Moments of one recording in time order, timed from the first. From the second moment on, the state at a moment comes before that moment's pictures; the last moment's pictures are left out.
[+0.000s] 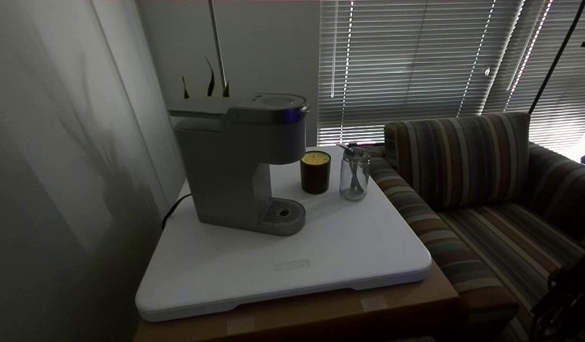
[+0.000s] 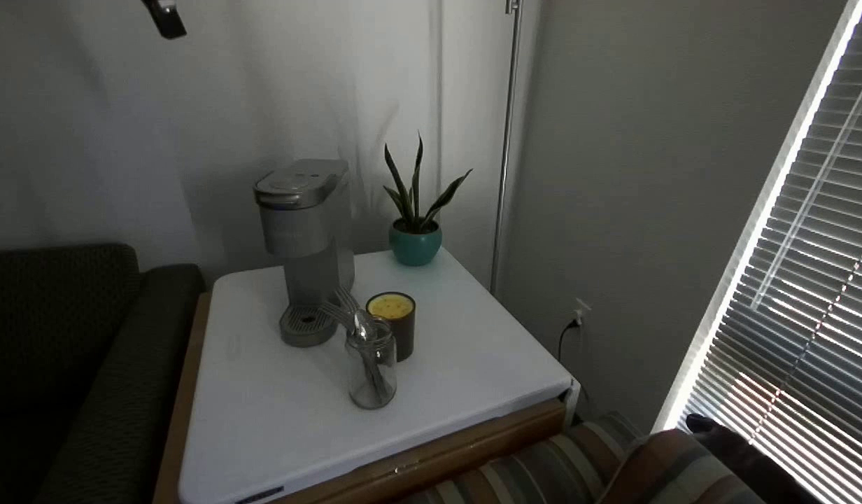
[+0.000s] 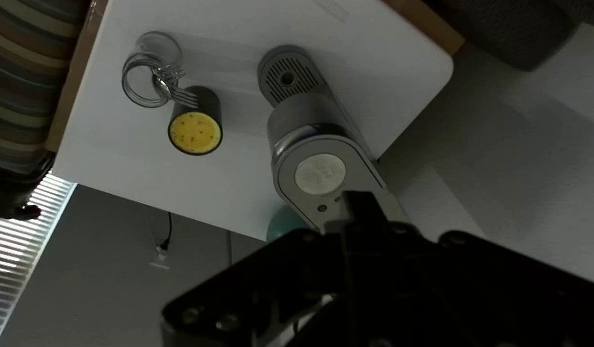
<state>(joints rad) 0.11 -0.24 0.09 -2.09 0.12 2.22 0.17</state>
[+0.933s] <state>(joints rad) 0.11 -0.17 0.09 -1.97 0.13 2.15 0.17</state>
